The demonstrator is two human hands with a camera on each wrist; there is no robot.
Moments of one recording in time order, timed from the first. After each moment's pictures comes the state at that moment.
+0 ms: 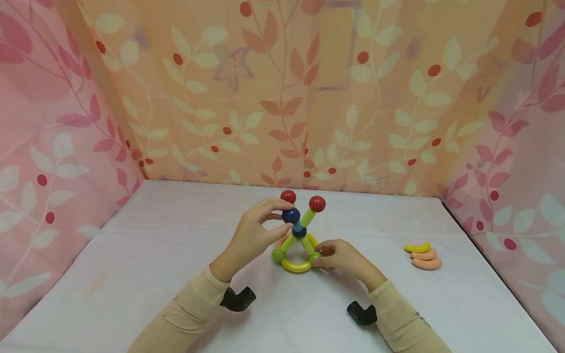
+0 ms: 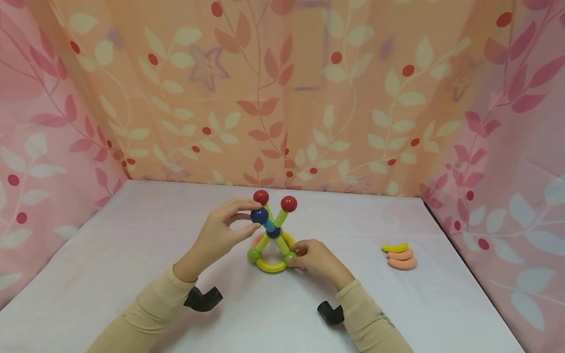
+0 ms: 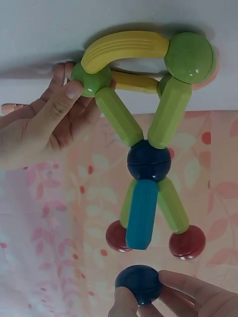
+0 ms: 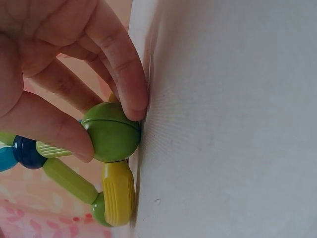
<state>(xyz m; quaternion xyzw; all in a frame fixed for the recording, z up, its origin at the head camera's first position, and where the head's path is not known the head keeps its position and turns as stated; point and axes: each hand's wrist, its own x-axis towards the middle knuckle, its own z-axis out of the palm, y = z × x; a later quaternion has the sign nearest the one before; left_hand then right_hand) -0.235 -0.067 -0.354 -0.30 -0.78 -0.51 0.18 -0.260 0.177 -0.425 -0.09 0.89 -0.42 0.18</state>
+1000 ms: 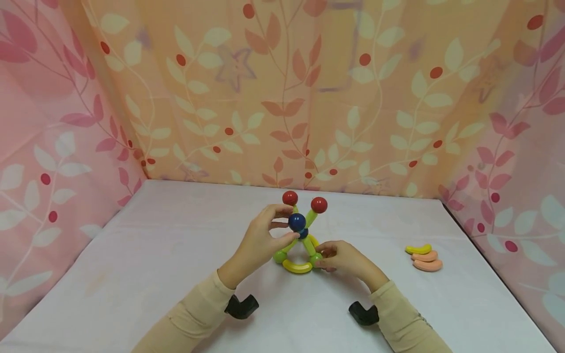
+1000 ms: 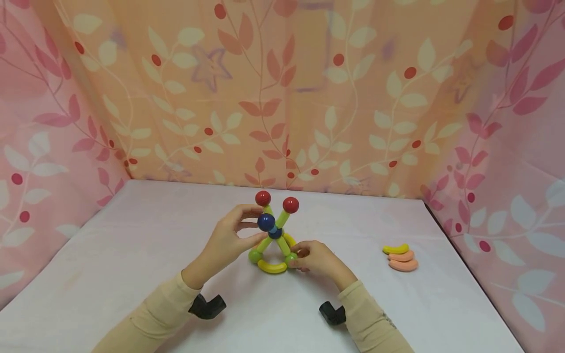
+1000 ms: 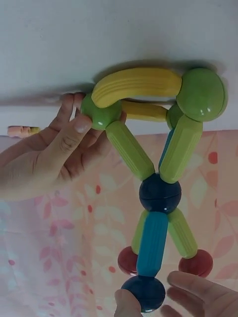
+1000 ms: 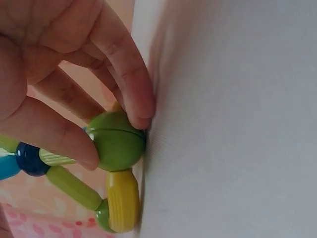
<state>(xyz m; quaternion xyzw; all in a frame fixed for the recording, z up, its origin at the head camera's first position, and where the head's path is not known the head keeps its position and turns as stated) -0.229 -0.058 -0.367 -0.27 -0.80 -0.51 0.16 -0.260 0.183 -0.423 -0.12 0.88 -0.43 0.19</state>
